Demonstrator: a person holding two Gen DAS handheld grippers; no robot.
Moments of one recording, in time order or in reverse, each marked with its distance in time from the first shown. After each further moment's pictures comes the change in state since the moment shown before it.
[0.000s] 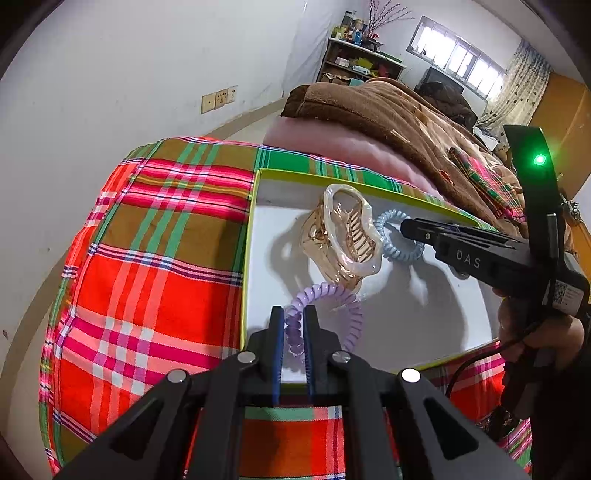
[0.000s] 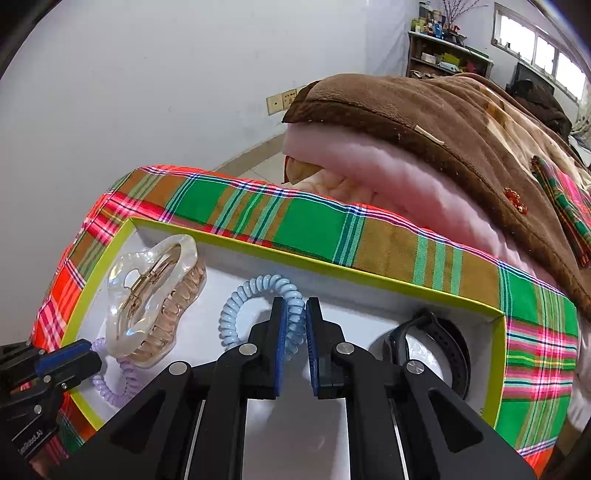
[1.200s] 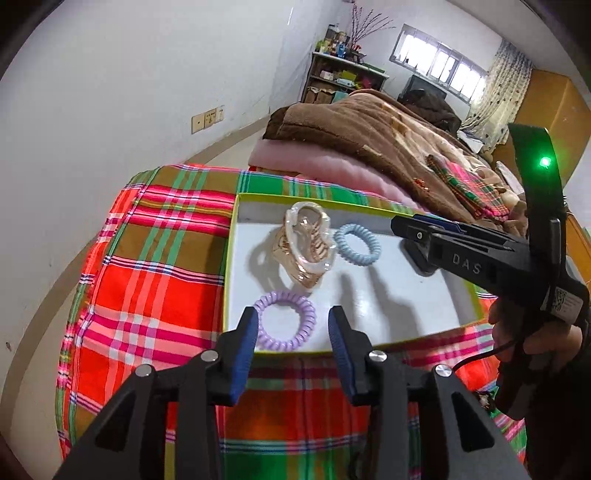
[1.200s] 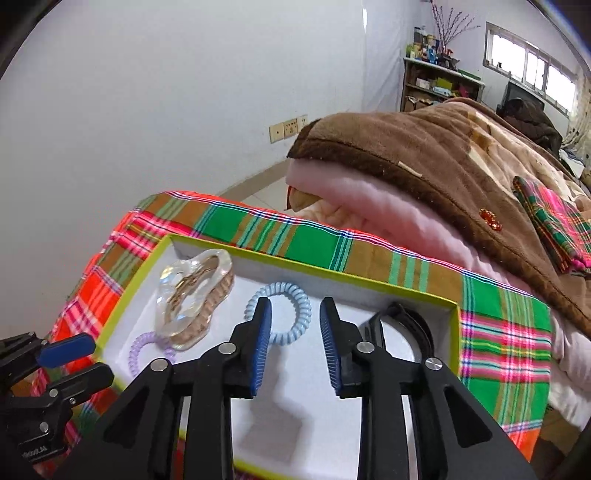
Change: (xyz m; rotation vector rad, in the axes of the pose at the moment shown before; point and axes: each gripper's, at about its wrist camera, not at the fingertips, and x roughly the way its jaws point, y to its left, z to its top) left arm -0.044 -0.018 -0.008 0.041 -0.066 -0.030; right arm -0.064 0.009 -0.015 -0.009 -0.118 -0.008
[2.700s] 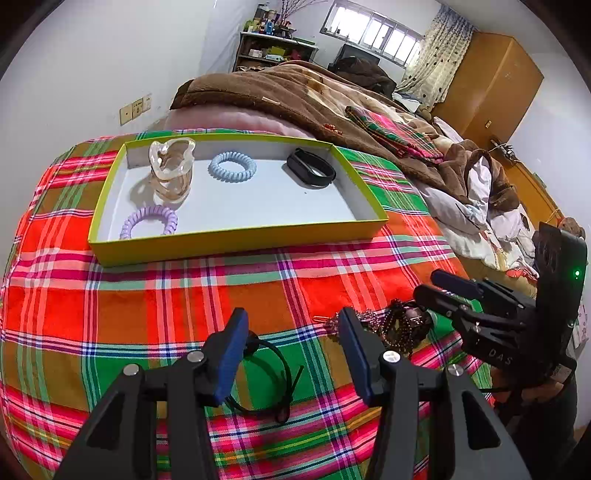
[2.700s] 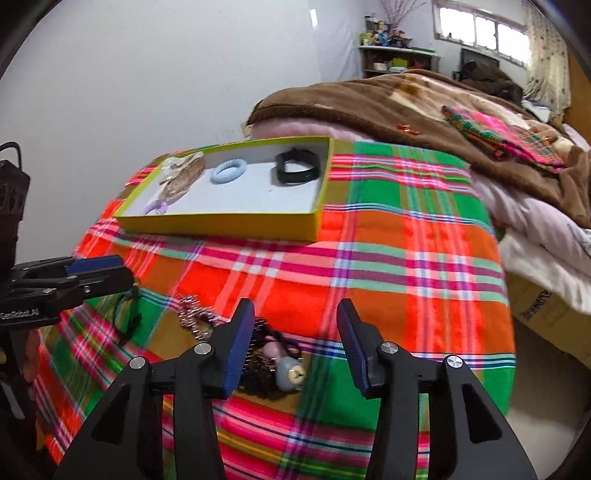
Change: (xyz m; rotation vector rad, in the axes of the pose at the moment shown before) left arm -0.008 -0.075 -0.068 0.143 0.092 -0.192; right arm -0.101 -0.059 -0.169 0.137 -0.013 0.020
